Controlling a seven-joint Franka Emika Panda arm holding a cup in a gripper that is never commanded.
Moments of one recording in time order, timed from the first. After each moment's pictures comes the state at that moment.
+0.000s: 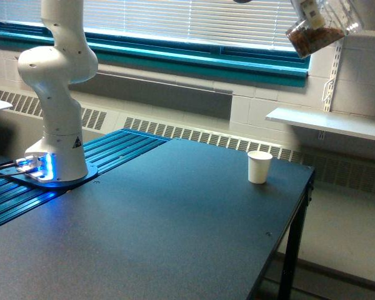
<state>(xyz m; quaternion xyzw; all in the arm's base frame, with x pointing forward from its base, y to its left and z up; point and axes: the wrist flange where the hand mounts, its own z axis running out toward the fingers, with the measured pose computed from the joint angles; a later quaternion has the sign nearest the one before) 0.639 -0.041 0.577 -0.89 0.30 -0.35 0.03</state>
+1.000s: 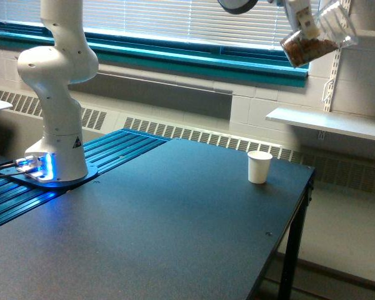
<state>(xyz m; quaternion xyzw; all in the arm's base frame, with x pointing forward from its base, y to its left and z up) 0.631 -0.020 0.552 -0.90 0.27 -0.34 -0.01</state>
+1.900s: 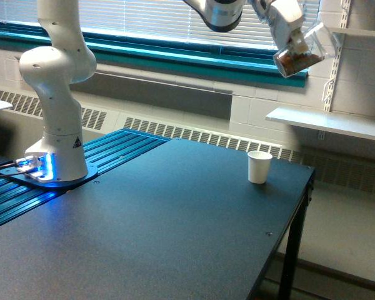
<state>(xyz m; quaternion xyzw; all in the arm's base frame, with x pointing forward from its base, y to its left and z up) 0.577 0.127 0.512 -0.92 0.18 -0.35 0.00</state>
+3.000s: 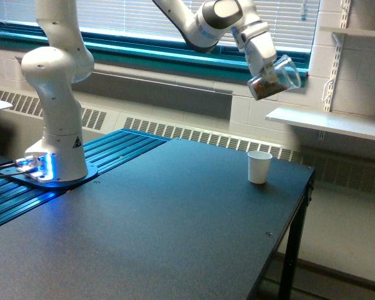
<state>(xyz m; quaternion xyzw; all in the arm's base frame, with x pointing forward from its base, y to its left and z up) 0.497 0.230 0.427 -0.94 0.13 -0.30 0.00</state>
